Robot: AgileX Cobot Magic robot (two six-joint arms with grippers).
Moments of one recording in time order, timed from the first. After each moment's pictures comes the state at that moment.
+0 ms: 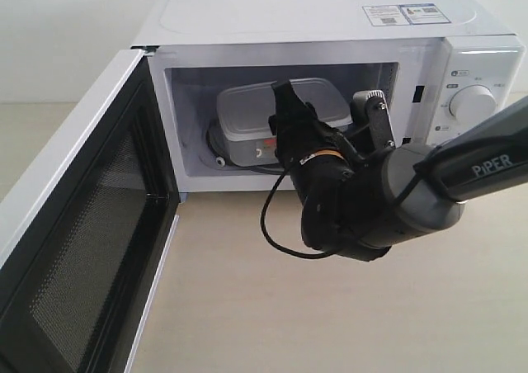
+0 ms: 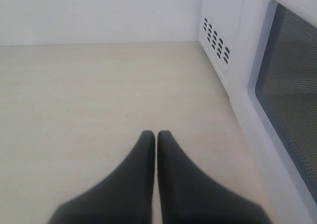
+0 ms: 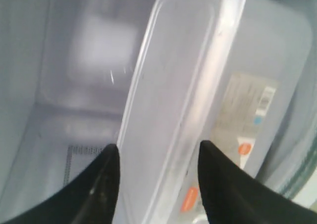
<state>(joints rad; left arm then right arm) 0.02 0.00 0.00 0.15 0.34 -0.15 0.67 2.02 -0.99 0.80 -0.85 0.82</state>
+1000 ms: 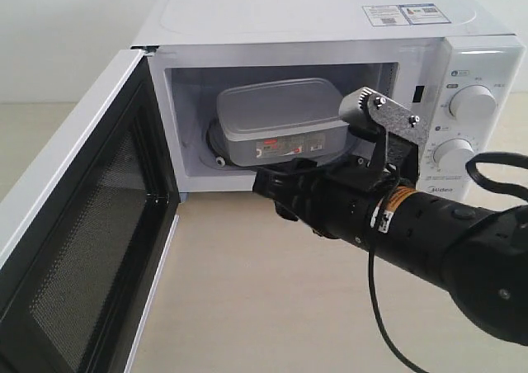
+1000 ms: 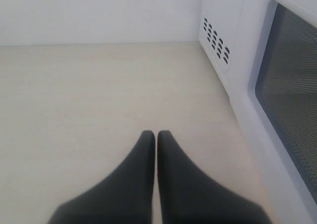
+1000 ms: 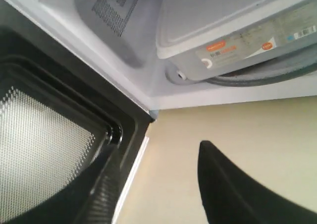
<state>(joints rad) 0.02 0.00 0.00 0.15 0.34 -0.15 0.66 1.57 -0.56 0.19 -0.57 0.51</state>
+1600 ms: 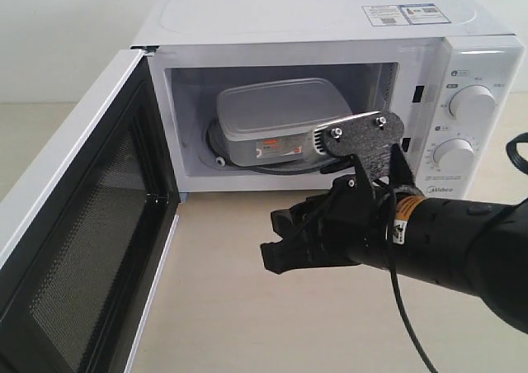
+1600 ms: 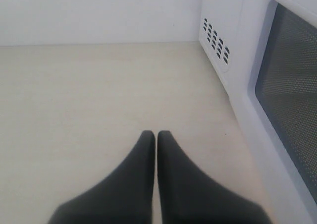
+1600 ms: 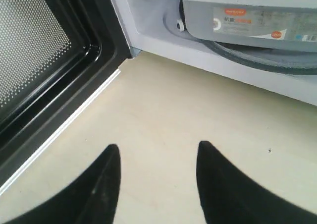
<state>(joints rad) 0.02 0.00 0.00 0.15 0.34 -0.15 0.66 1.48 -0.56 0.16 -0.29 0.07</state>
